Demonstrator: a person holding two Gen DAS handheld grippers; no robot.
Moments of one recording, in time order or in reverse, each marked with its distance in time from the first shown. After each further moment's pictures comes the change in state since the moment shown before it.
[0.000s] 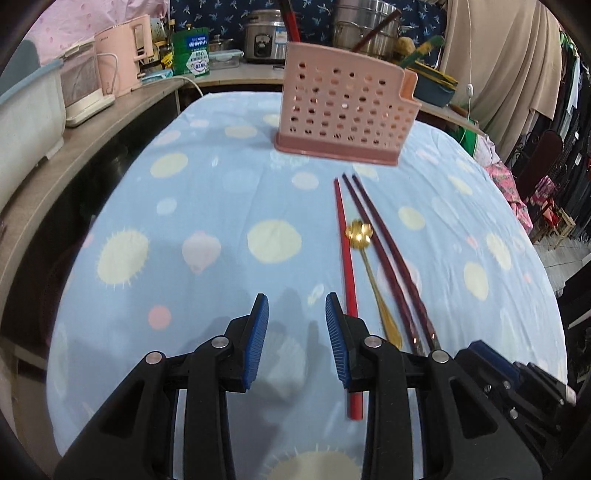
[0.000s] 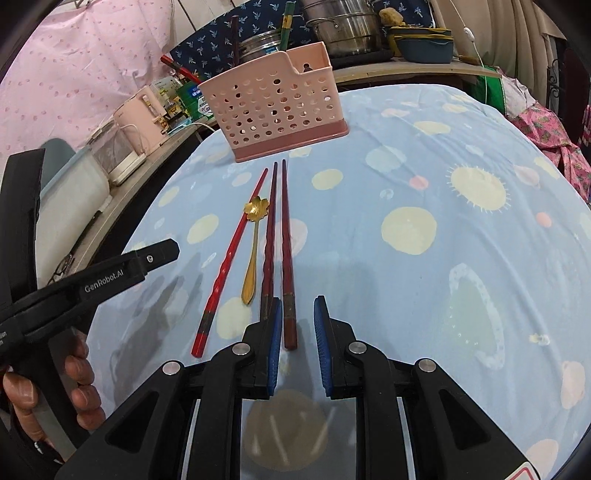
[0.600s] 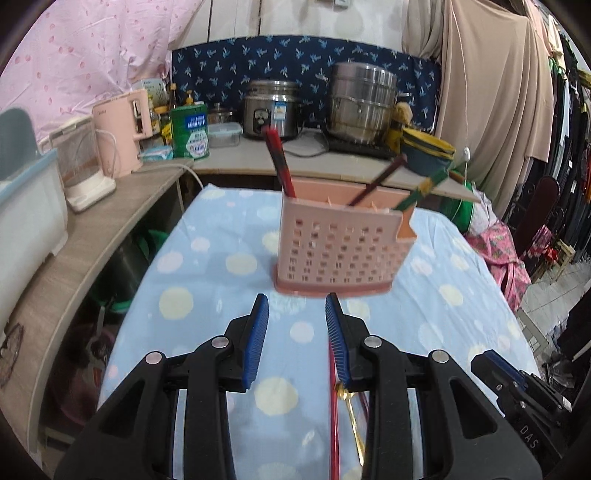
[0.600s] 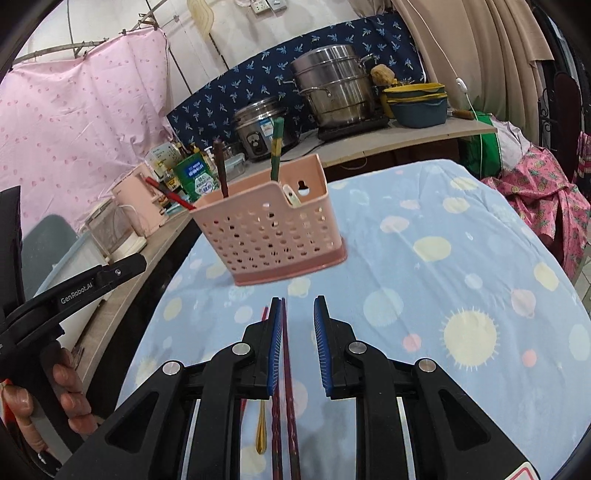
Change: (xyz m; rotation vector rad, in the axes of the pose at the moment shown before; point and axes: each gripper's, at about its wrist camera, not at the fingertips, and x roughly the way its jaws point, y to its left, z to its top) left arm -0.036 -0.006 0.112 0.012 -0.222 0.013; right arm -0.020 -0.006 0.106 0.046 -0.216 0.010
